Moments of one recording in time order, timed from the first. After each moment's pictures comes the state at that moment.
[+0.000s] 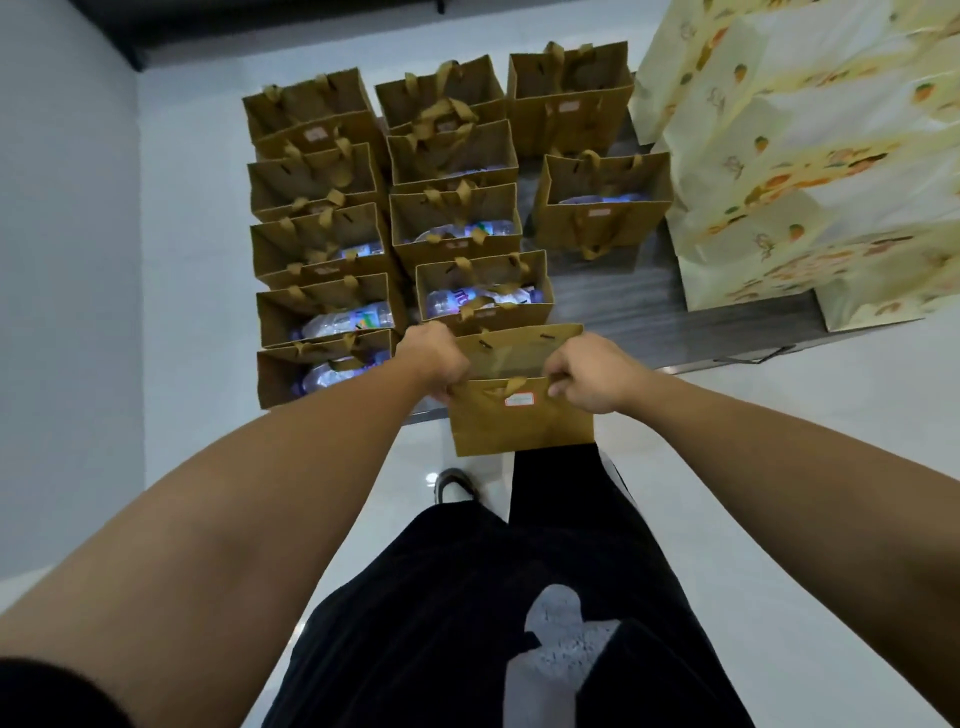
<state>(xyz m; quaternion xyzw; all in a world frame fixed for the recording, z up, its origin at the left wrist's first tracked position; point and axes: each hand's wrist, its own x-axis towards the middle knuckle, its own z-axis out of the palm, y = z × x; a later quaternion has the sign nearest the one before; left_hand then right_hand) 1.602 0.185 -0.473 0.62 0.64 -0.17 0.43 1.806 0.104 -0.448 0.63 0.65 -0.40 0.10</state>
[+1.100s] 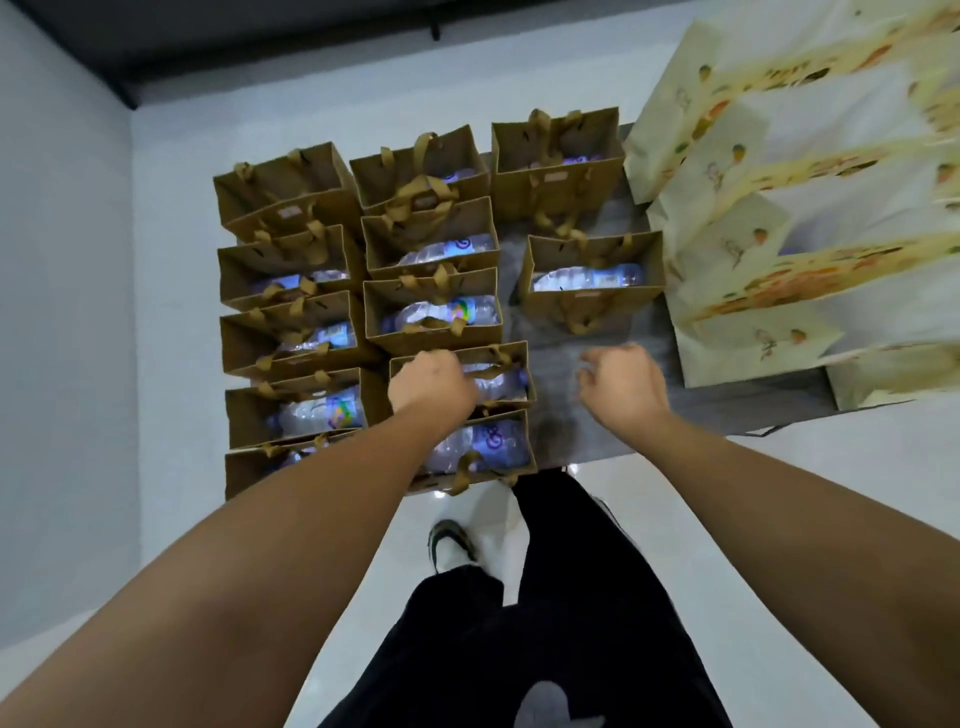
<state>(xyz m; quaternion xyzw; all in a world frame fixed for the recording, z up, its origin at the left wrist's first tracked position) 1.677 0.269 -0.471 0.69 0.65 -0.18 0.26 1.890 0.196 -0.495 0.79 0.55 -0.25 0.02</state>
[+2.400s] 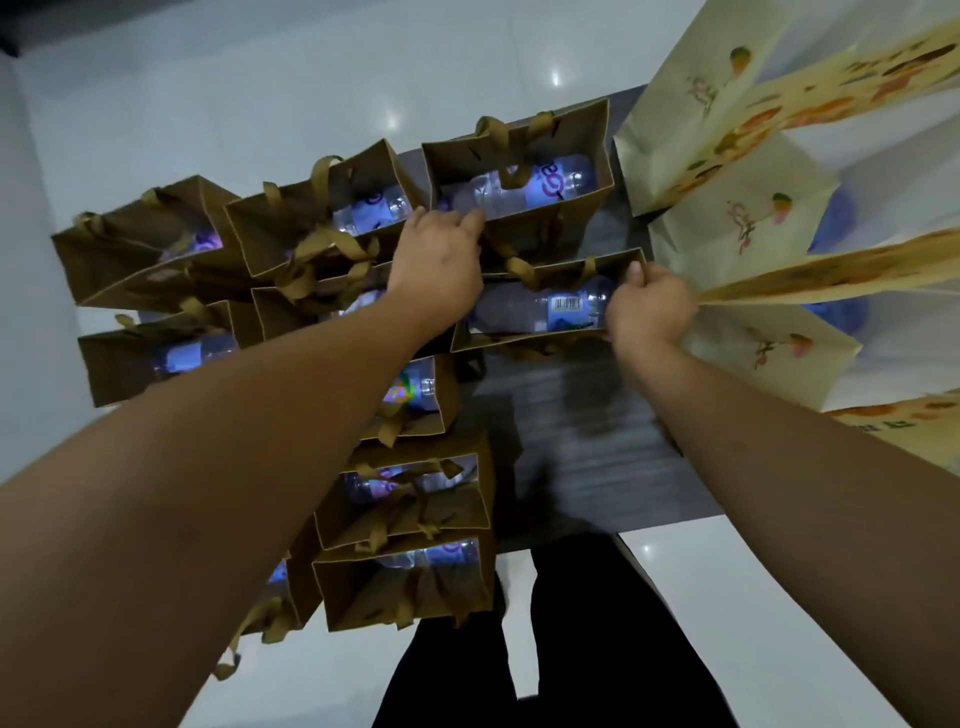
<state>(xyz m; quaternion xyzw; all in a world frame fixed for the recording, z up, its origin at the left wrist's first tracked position) 1.825 0.502 -0.563 0.87 0.46 -0.07 0.15 2.011 0.389 -0.582 0.91 0.17 -0.31 -0.22</state>
